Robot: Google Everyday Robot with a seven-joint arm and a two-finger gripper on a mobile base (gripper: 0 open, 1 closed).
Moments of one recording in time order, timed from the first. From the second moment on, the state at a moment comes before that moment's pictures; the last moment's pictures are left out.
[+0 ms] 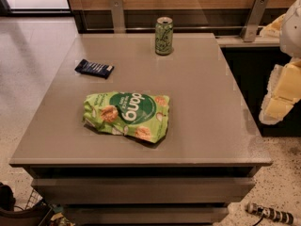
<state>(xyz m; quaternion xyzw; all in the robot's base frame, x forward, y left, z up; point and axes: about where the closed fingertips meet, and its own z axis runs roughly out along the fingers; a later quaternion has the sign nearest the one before) 0.438 -0.214 0.986 -0.60 0.78 -0.05 0.17</state>
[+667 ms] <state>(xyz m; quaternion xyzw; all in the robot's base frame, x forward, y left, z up) 0.459 -0.202 0.992 -0.61 0.77 -0.04 0.19</state>
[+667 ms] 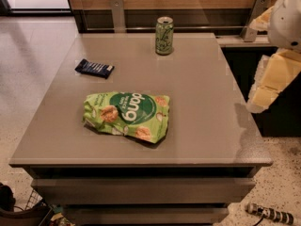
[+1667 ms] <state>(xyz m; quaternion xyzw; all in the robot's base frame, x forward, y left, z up) 0.548 -0.116 0.980 -0.57 0.72 0.11 0.37</state>
